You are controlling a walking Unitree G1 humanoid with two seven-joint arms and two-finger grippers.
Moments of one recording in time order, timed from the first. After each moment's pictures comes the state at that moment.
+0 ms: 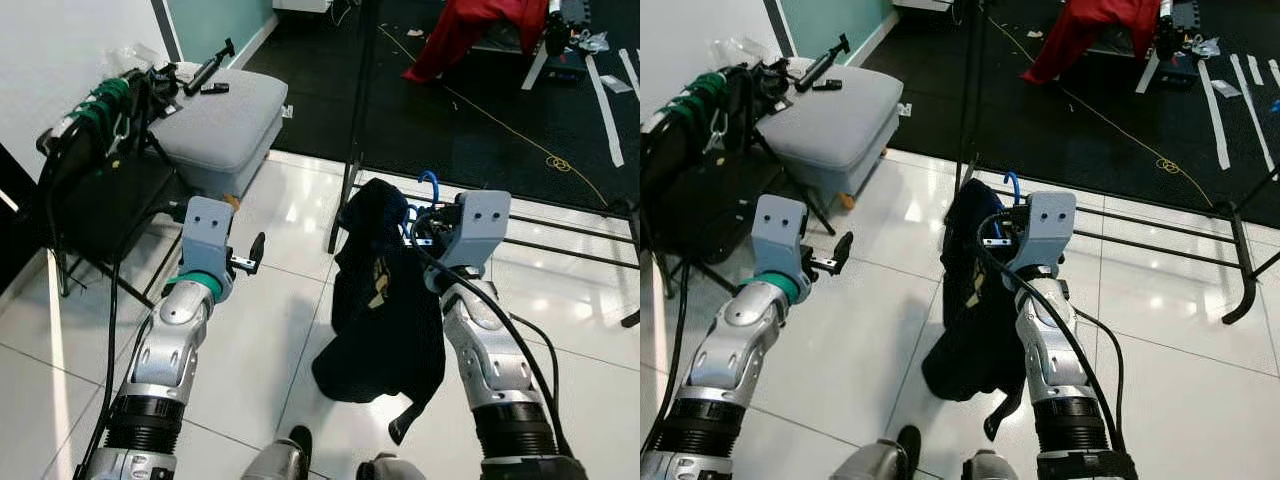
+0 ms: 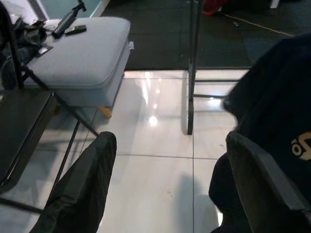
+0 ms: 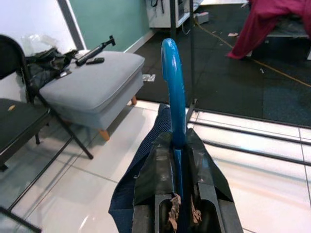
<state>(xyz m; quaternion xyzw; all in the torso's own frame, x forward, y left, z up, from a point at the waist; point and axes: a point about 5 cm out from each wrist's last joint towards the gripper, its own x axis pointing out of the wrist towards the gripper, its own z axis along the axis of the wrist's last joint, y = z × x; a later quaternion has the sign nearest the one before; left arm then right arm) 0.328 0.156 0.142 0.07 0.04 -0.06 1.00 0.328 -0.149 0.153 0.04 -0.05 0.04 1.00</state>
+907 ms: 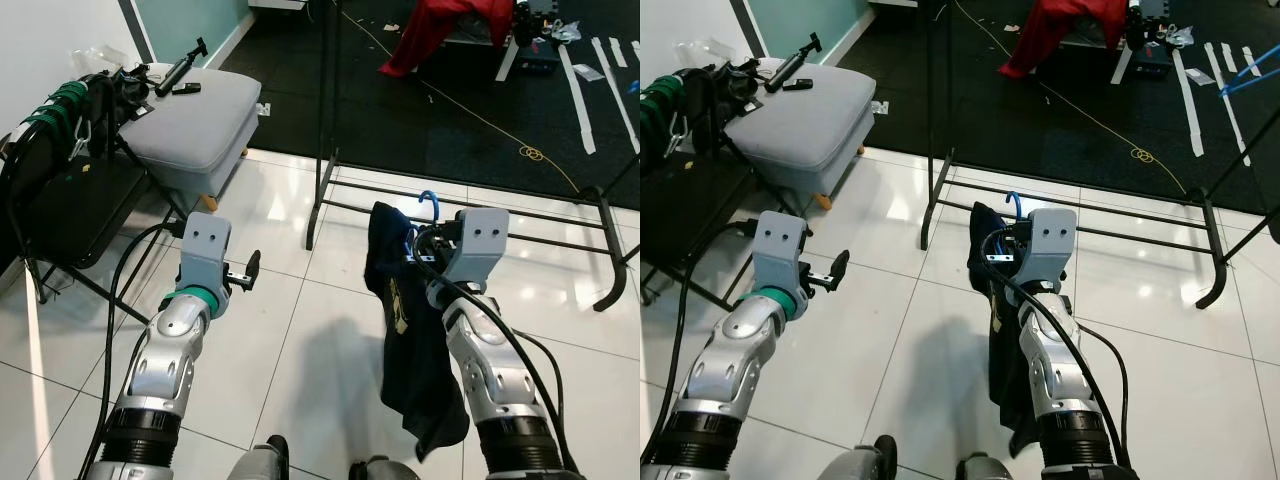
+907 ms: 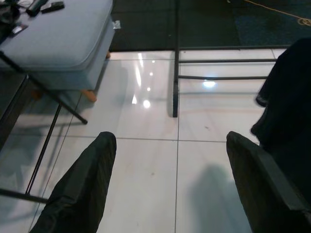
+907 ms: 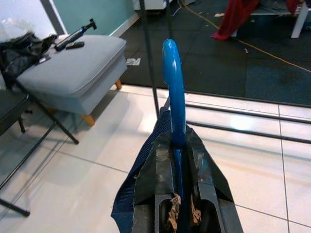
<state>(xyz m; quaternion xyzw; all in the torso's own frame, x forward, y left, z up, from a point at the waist) 0.318 0.167 0.125 0.07 0.08 -0.04 0.99 0.319 -0.148 0.135 0.04 -0.02 0.04 1.00</state>
